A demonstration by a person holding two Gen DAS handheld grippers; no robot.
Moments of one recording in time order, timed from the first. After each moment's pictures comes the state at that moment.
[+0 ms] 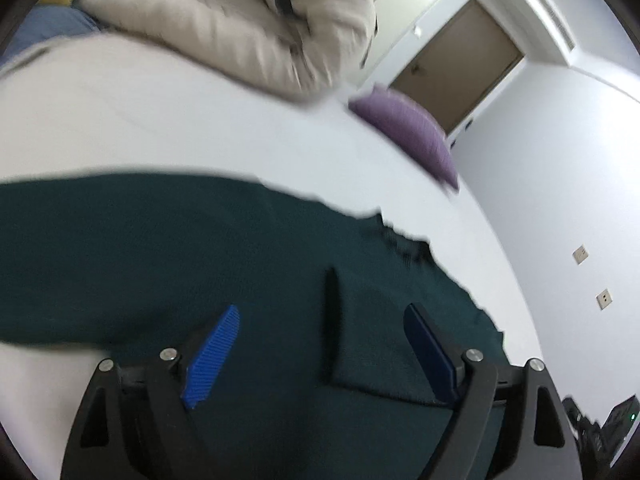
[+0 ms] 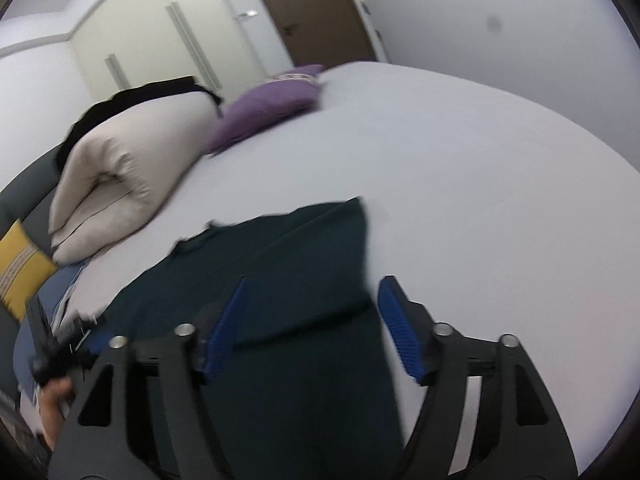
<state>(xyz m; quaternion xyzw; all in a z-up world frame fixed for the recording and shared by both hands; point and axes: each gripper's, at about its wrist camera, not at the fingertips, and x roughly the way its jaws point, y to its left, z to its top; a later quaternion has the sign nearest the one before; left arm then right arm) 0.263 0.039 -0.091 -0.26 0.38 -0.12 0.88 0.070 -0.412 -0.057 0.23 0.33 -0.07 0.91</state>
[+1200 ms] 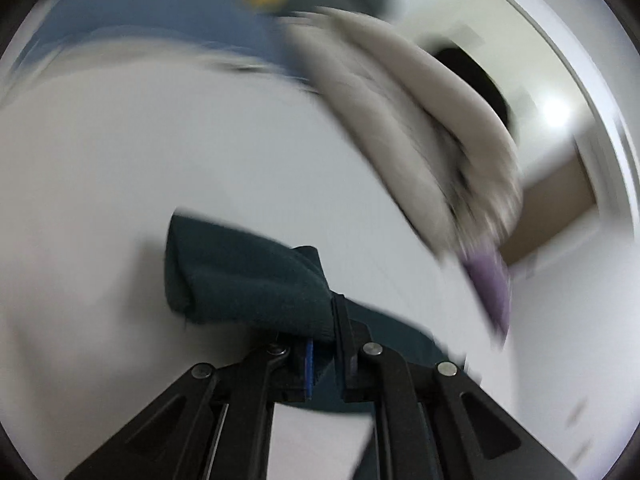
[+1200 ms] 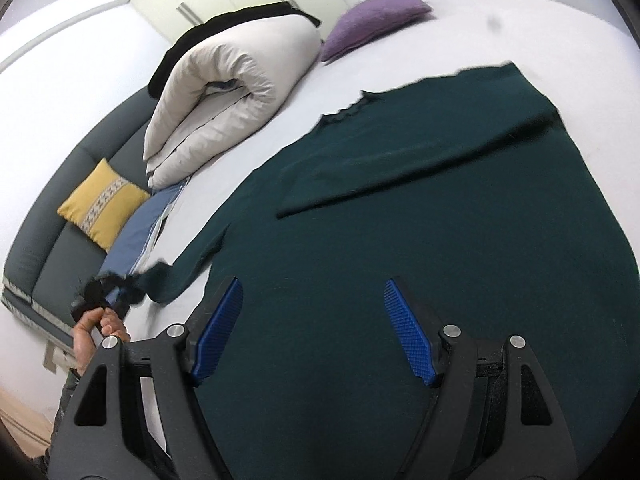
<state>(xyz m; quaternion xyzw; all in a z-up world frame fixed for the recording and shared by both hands) 0.213 0.226 -0.068 -0.36 0.31 0.06 0.88 0.021 -0.269 -0.088 0.30 0.40 0.09 0.86</state>
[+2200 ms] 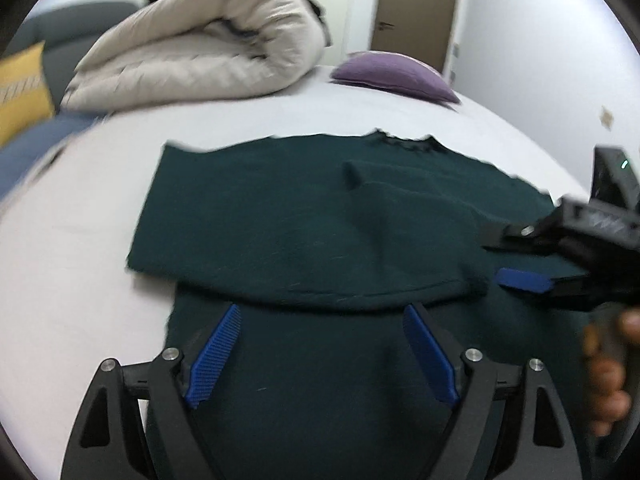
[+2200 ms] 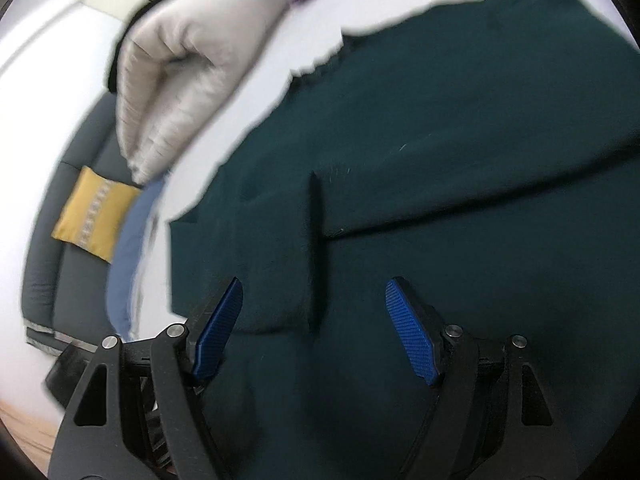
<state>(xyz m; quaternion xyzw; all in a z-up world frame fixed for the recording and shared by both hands) 0.181 -0.008 -0.121 -0.04 0.39 -0.08 0.92 0.184 -0.258 -0.165 0.32 0.50 0.10 0.80</state>
